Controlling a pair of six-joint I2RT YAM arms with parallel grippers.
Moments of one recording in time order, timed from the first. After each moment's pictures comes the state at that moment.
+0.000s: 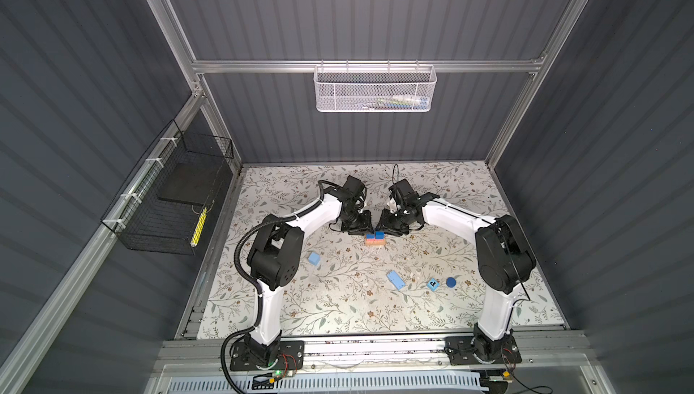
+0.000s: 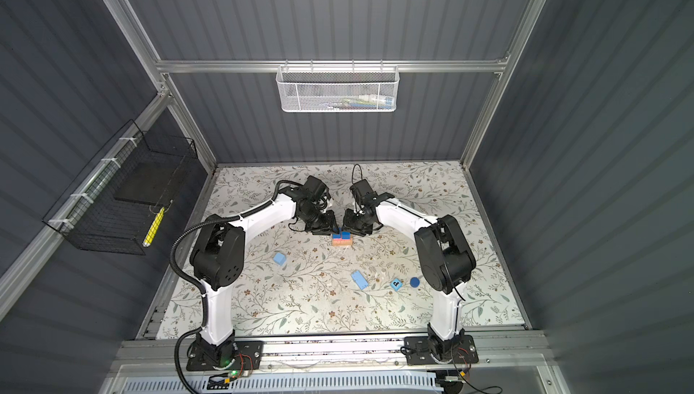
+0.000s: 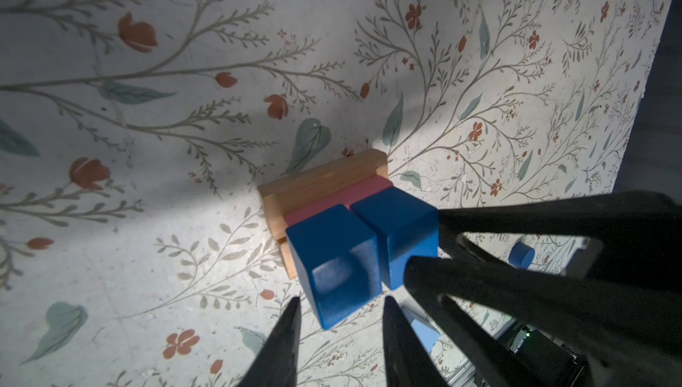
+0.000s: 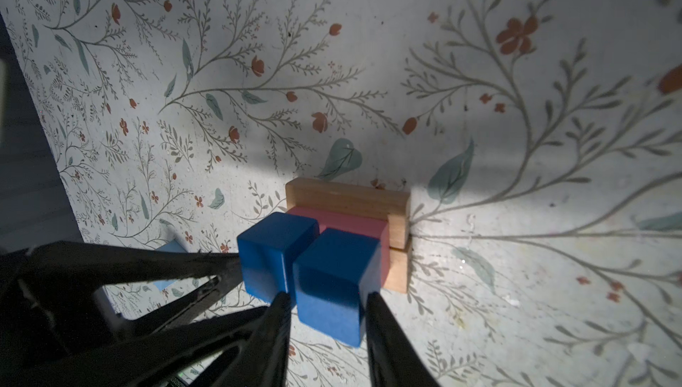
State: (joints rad) left arm -0.60 2.04 1.60 -0.78 0.41 -0.46; right arm 0.52 1.90 1.37 -0.59 -0.31 0.67
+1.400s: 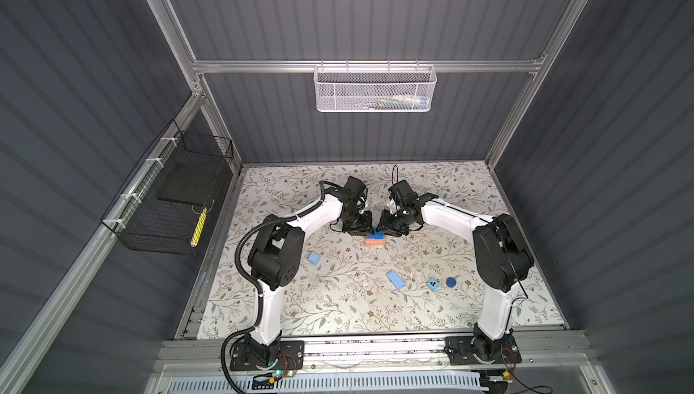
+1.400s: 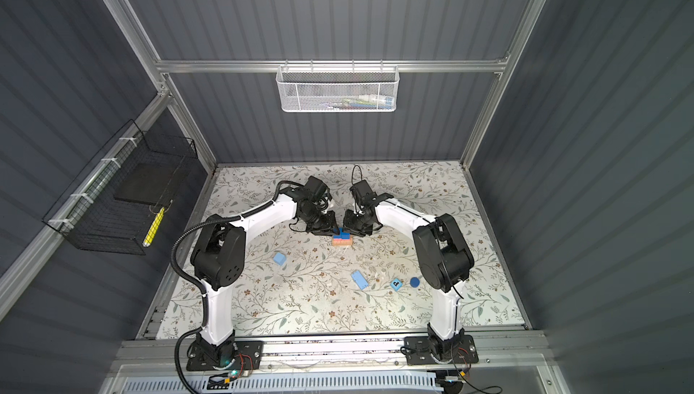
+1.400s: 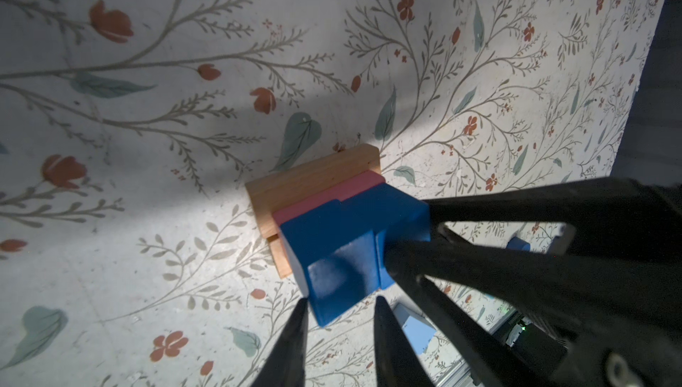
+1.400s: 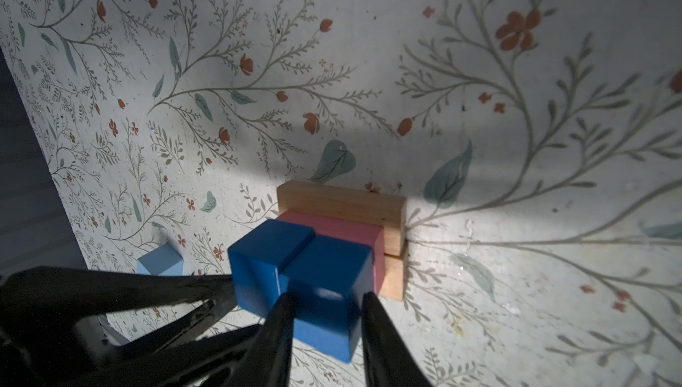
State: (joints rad) left arm -0.60 2.04 1.60 -0.78 0.43 -0.46; right arm 0.52 1.92 1.37 -0.59 -0.31 0.67
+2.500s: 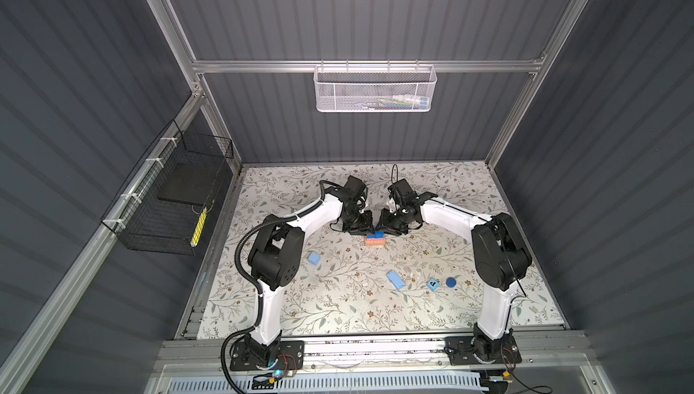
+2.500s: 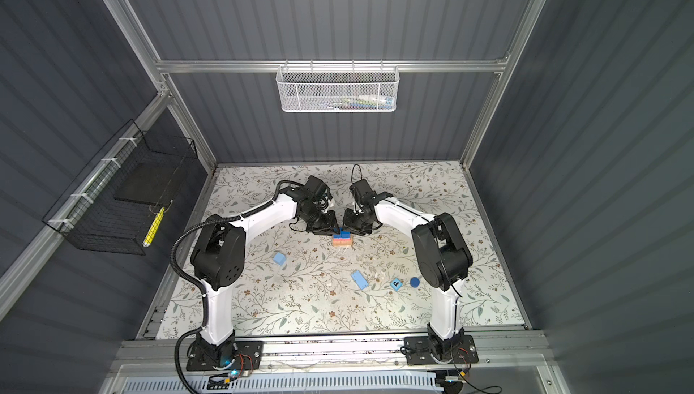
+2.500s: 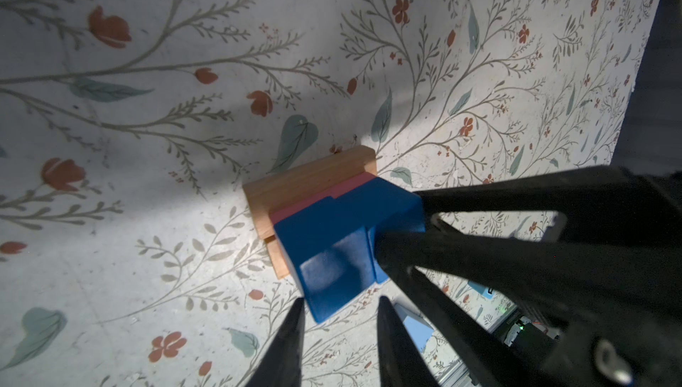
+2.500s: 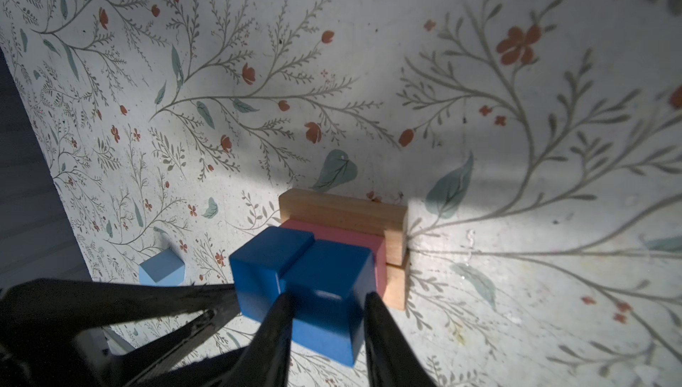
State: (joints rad) left arm -0.60 2.04 1.60 -0.78 0.43 -0.46; right arm 0.52 1.93 1.39 -0.59 -0.31 0.67
